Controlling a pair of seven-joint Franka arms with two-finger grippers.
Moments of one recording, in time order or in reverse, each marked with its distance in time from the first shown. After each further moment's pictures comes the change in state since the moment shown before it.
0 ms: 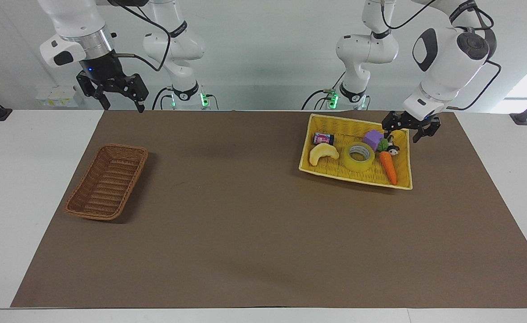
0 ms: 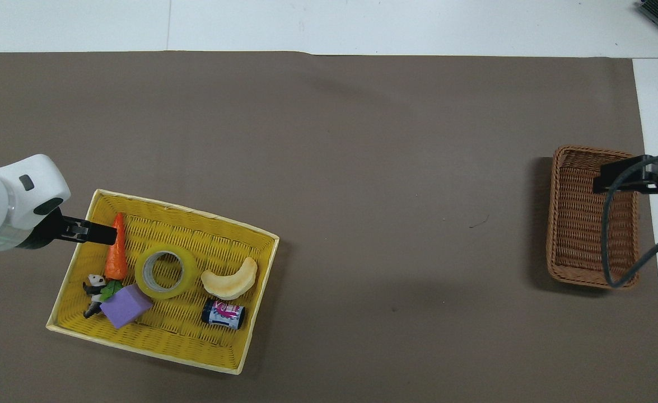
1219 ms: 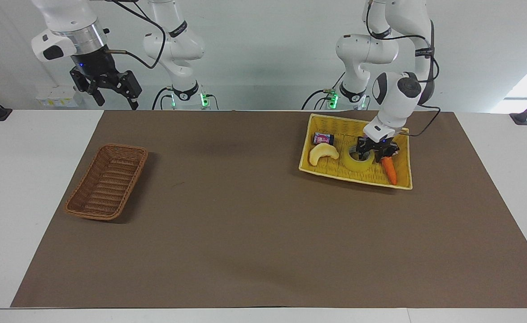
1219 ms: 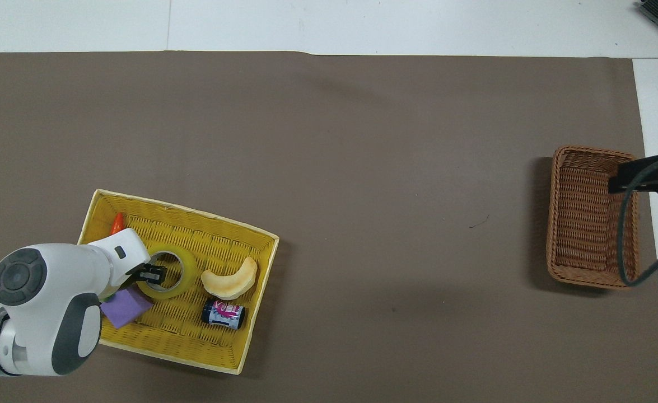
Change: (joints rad) left arm -0.055 0.000 -0.005 -0.496 0.000 0.571 0.002; right arm -0.009 -0.007 -0.021 0.005 0.001 -0.009 0.011
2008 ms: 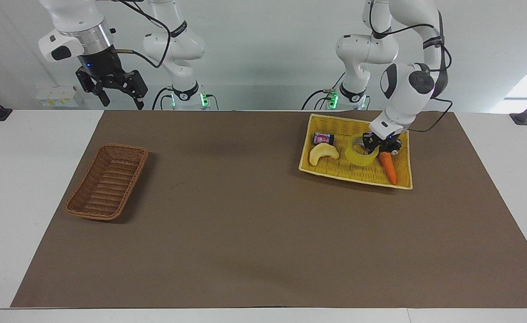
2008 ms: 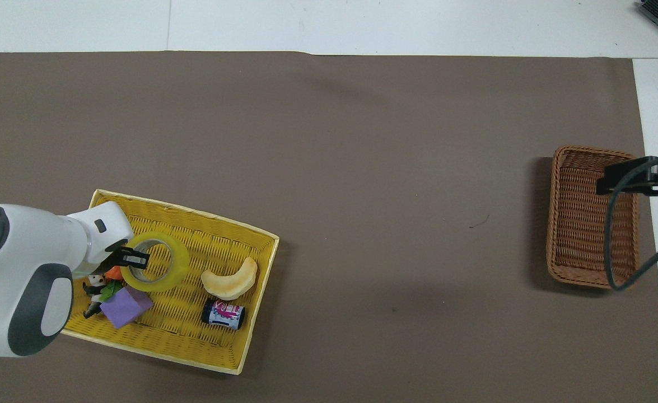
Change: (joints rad) left arm -0.007 -0.017 0.001 0.259 0.000 -0.336 -0.008; right arm 0.036 0.000 -0.006 0.000 0.001 -0.001 0.000
